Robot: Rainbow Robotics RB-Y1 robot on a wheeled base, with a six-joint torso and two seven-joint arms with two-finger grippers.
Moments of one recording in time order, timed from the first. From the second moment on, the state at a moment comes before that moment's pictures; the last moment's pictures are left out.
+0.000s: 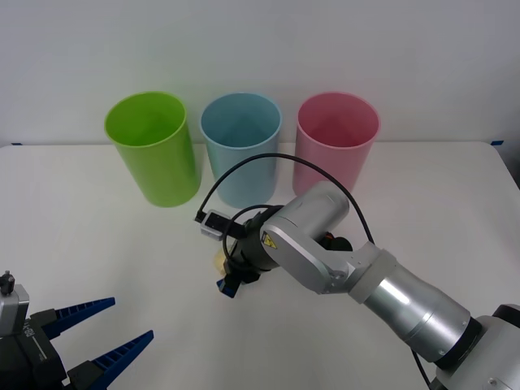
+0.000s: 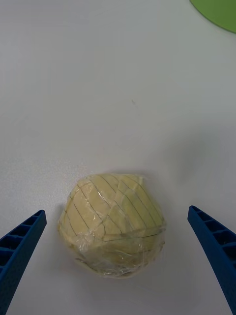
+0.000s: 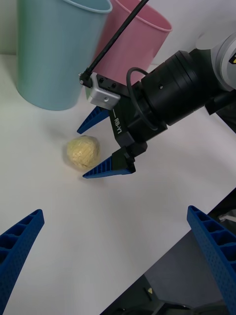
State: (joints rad) right arm -0.65 -0.17 0.66 -1.37 2.55 -1.13 -1.16; left arm 0.70 0.39 0.35 -2.33 -1.47 -1.10 0.73
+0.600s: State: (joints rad) right arm -0.69 -0.13 0.69 -1.26 2.56 -1.07 -1.12; left arm 0.70 0.39 0.35 -2.33 -1.47 -1.10 0.73
